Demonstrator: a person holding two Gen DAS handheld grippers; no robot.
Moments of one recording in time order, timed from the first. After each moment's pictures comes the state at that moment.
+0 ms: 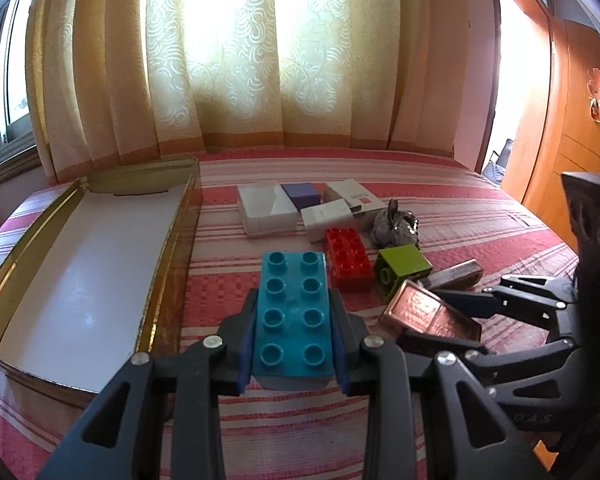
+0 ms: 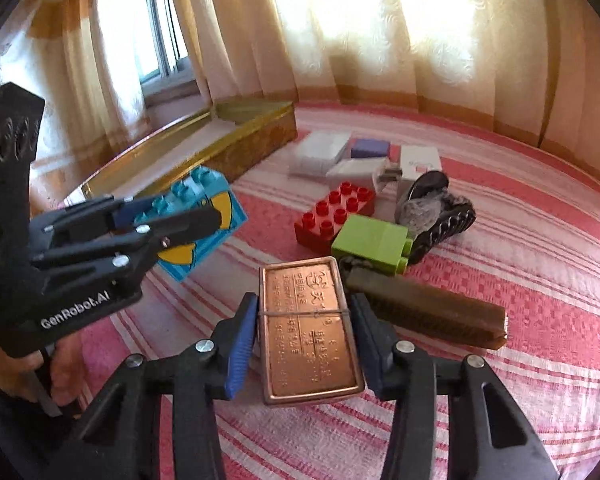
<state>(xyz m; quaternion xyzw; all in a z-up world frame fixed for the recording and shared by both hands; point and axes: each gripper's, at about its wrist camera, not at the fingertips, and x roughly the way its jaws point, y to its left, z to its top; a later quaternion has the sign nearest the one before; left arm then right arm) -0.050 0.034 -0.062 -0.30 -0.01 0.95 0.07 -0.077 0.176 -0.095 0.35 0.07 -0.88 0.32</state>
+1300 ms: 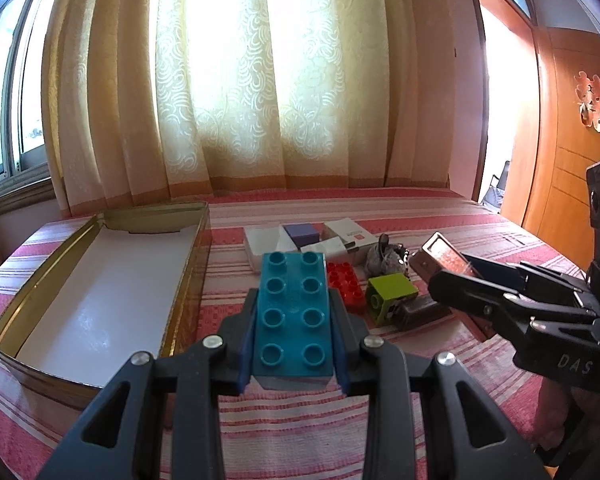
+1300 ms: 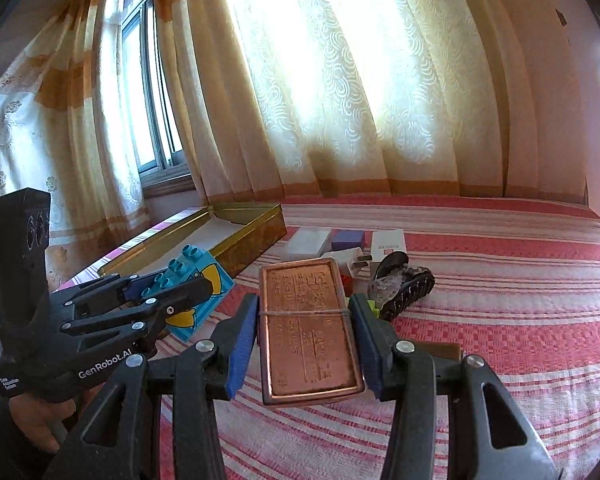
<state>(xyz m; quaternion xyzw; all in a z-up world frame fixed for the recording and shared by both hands) -0.023 0.036 -0.049 -0.22 0.00 0.97 0.07 -0.048 0.208 -0.070 0.21 -0.02 -0.93 0.30</state>
